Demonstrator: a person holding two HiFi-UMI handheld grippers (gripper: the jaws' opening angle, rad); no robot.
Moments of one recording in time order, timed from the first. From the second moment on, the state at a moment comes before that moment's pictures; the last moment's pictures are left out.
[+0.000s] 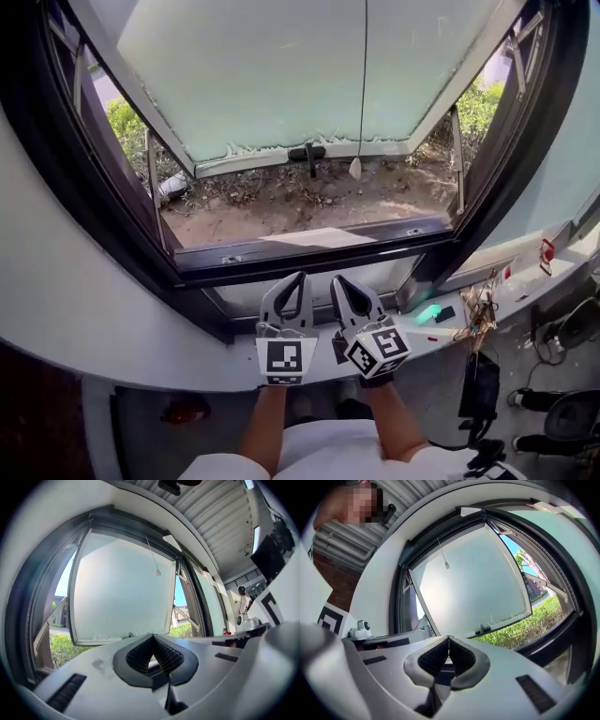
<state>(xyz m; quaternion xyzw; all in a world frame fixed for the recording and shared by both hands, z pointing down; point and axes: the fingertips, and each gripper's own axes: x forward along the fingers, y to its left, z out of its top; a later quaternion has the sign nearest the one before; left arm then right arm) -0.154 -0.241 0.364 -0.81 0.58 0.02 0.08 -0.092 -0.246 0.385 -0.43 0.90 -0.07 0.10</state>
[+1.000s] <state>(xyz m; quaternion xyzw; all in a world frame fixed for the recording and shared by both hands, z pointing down) -0.017 -0.014 0.468 -0.79 0.62 -0.03 -0.01 0.062 -0.014 0.482 -0.43 0.89 -0.12 -0.01</state>
